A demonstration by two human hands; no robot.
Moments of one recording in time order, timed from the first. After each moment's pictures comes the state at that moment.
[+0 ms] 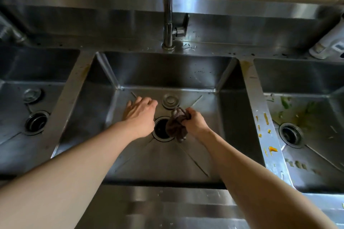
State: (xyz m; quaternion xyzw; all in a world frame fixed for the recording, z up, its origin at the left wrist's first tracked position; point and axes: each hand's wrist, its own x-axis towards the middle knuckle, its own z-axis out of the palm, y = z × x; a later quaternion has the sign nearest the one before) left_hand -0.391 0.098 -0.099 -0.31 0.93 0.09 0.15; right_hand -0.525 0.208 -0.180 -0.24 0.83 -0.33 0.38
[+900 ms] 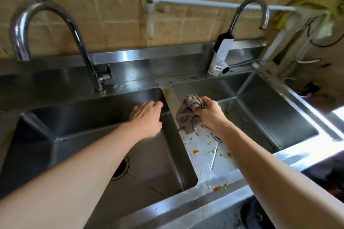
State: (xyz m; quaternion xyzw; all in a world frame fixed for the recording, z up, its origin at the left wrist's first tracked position) left_hand -0.524 0.200 0.004 -0.14 0.98 0.12 0.08; right_hand -0.629 0.361 -0.012 -0.10 0.84 -0.51 0.16
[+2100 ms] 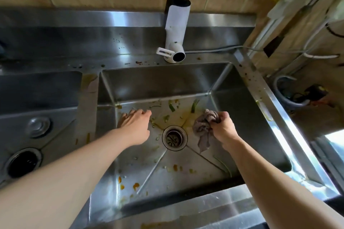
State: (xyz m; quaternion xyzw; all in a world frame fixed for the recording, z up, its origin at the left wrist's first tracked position) left_hand -0.728 0.380 -0.111 -0.21 0.95 0.13 0.19; right_hand -0.874 0.594 -0.144 0.01 0.90 -0.40 0.19
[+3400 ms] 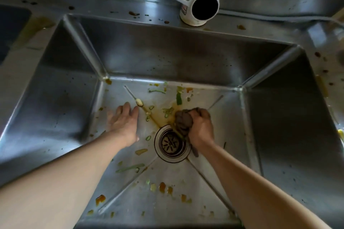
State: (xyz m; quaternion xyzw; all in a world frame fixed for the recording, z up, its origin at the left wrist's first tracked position) left_hand -0.785 0.370 -0.304 -0.36 0.89 0.07 0.26; right_hand -0.940 0.527 -0.332 -0.32 0.90 -0.19 0.22
